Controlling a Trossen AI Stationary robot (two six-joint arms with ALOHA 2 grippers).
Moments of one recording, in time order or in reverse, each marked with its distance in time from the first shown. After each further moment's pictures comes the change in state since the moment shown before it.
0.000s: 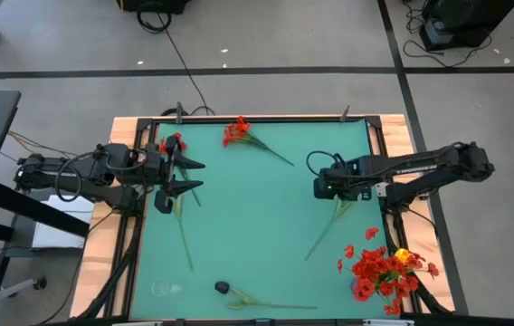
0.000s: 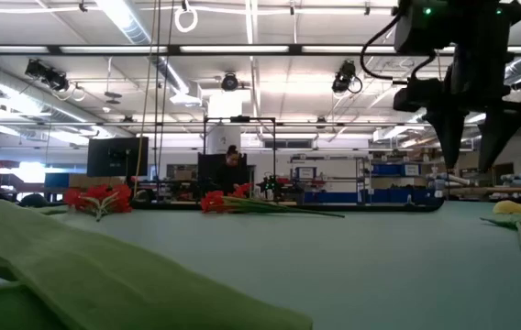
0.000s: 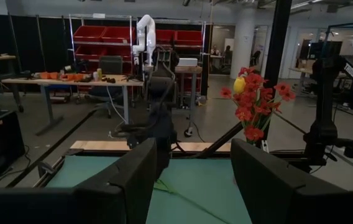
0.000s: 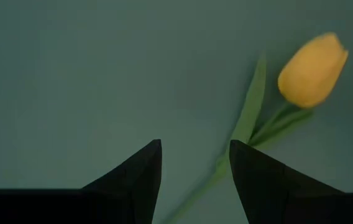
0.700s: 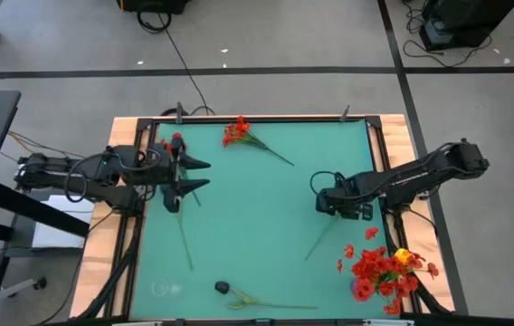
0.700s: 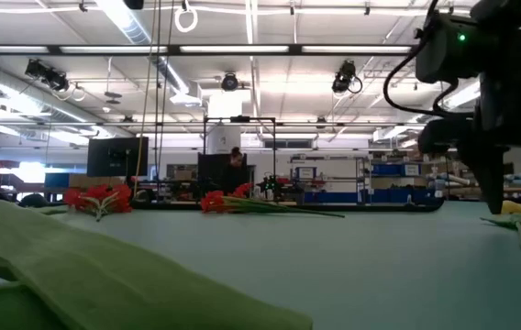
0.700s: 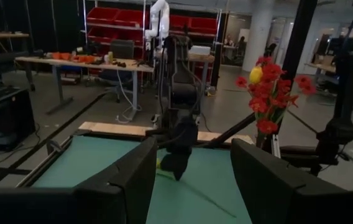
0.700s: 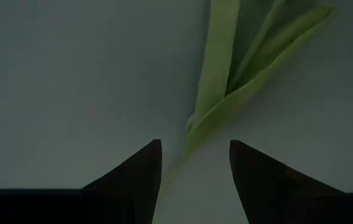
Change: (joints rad) left arm 0.008 0.049 -0.001 -0.008 -0.051 -0.060; right arm 0.146 0.056 -0.187 0.204 -0.120 0.321
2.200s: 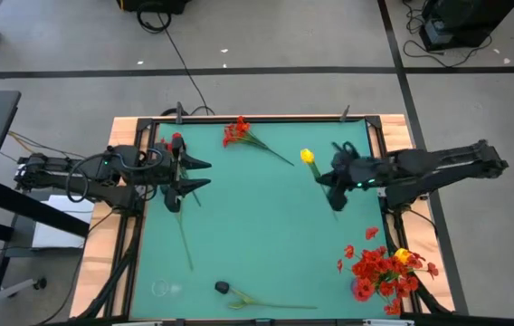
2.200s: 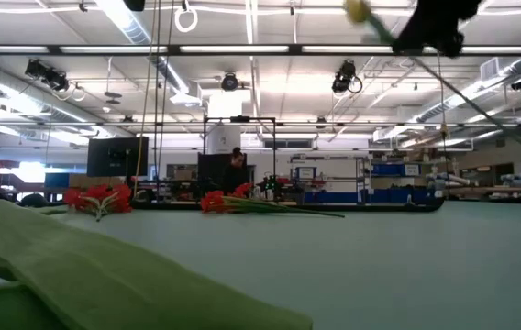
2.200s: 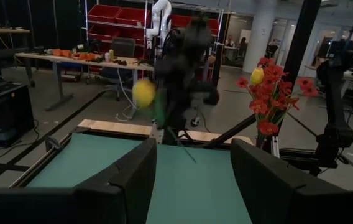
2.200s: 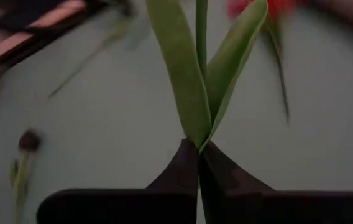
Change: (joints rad) left arm 0.002 0.004 0.001 0.000 0.000 -0.017; right arm 0.037 -0.328 0.359 0.052 0.400 -1.348
